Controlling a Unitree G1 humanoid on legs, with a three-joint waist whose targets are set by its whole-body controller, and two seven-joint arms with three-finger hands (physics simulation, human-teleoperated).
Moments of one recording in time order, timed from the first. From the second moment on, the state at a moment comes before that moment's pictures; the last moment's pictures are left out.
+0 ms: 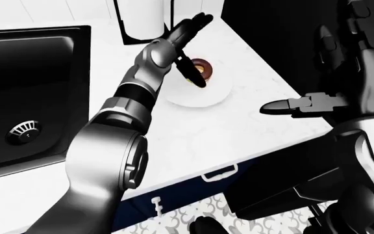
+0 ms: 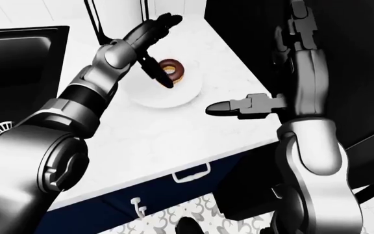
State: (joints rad) left arm -1.56 0.13 0.11 1.40 0.64 -0.22 -0.24; right arm -0.54 -0.32 -0.26 -0.83 0.15 0.93 -0.02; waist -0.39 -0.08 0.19
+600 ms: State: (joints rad) left arm -1.66 0.24 0.13 1.37 0.53 -0.20 -0.18; right arm -0.55 -0.28 -0.20 -0.79 0.08 0.90 -0.01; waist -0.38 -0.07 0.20
